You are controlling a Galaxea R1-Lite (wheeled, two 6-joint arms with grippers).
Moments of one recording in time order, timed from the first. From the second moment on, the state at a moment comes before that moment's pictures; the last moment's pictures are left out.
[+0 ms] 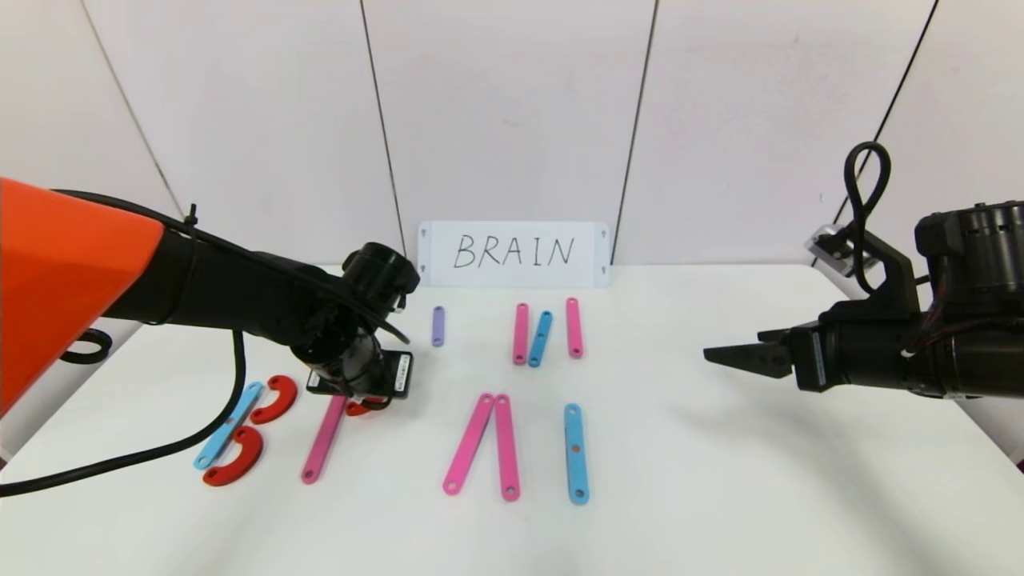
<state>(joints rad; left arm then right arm) -0.42 2.02 -1.32 0.35 0.24 -0.34 0.14 1.58 -0.83 -0.13 0.43 -0.02</state>
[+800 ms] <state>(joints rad) -0.43 2.02 -1.35 0.33 0.24 -0.33 0.14 1.58 -0.83 -0.13 0.43 -0.01</state>
